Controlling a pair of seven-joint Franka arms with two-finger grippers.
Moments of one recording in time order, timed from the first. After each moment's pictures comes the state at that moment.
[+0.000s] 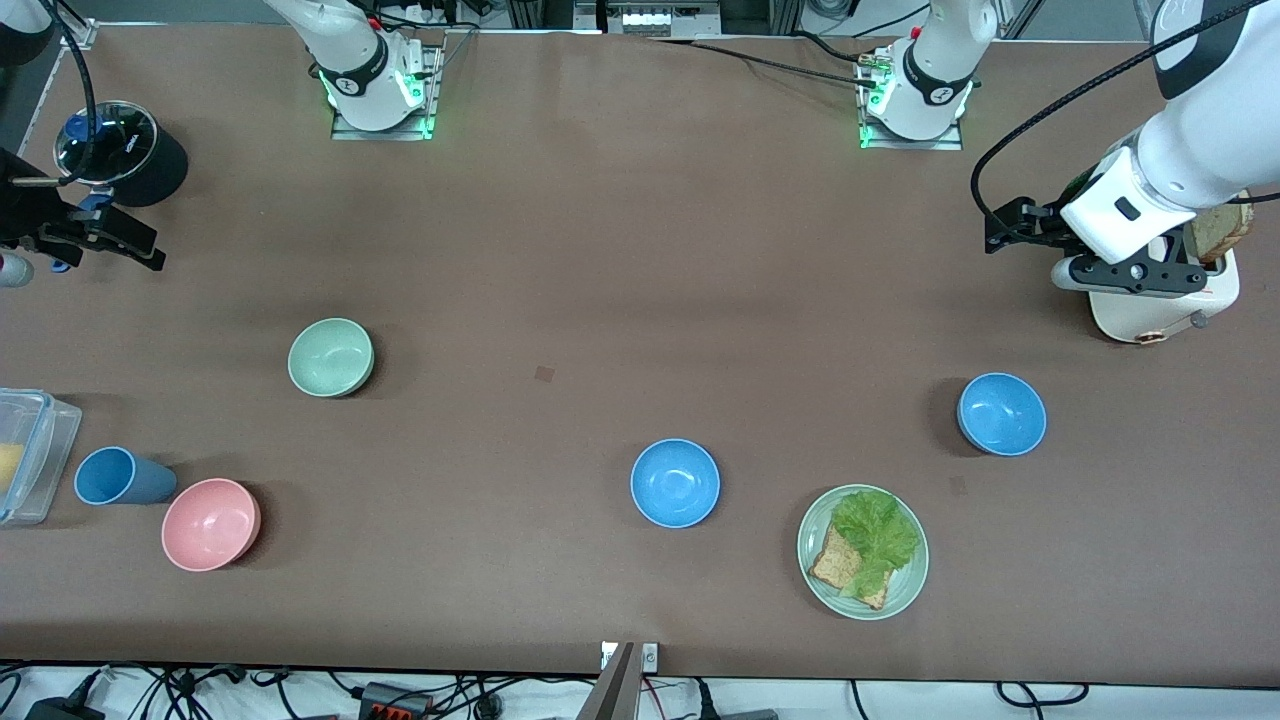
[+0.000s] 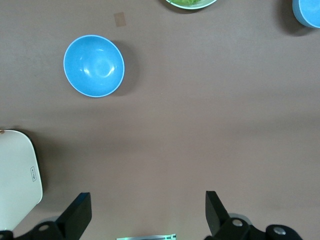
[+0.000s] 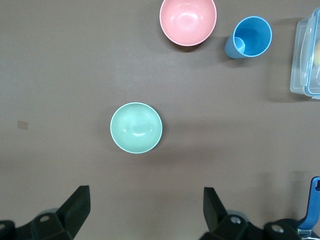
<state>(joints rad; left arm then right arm) 0.19 -0.02 -0.30 -1.77 -0.05 1.60 -0.05 -0.04 -0.01 -0.03 -1.70 0.00 1.69 -0.03</state>
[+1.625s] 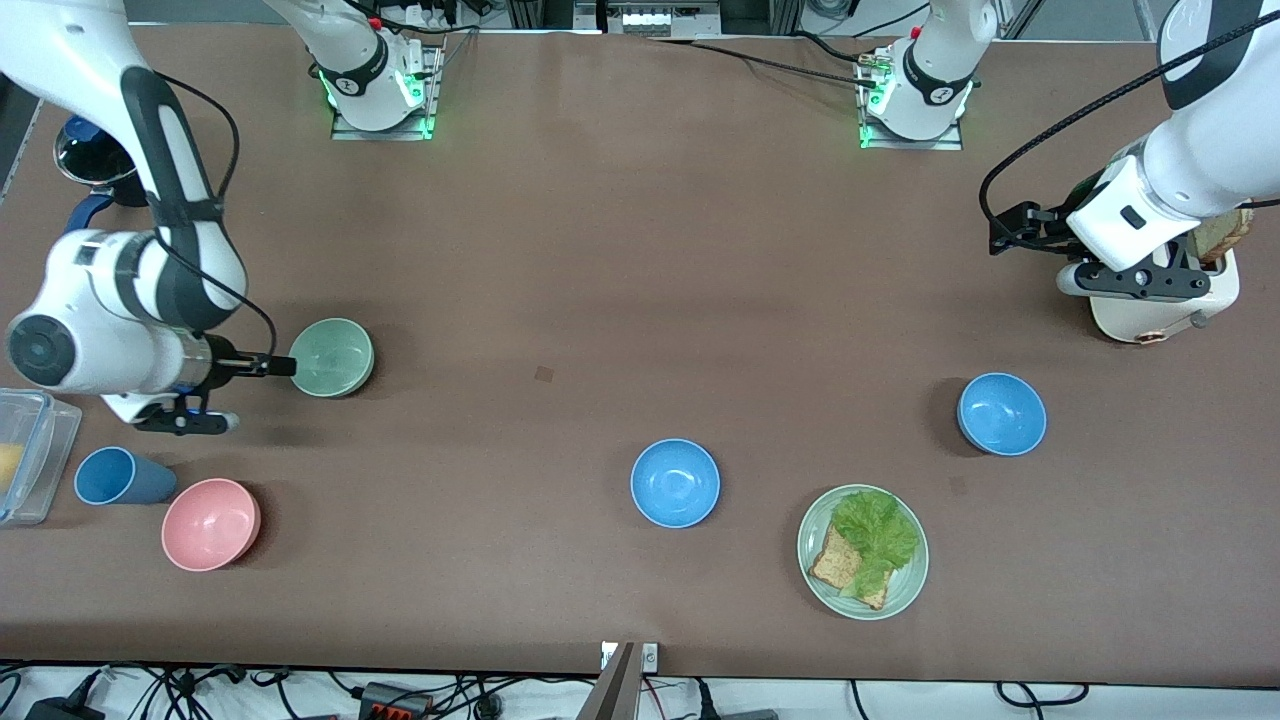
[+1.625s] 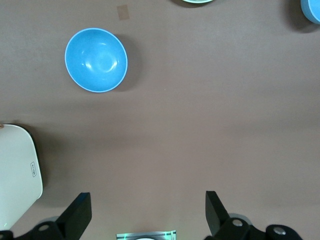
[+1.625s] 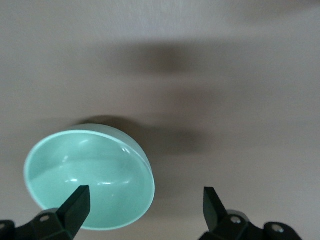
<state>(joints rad) 0.21 -0.01 -0.30 -1.77 -0.05 1.59 -0.05 -0.04 0.51 -0.03 -1.78 0.00 2.00 -0.03</state>
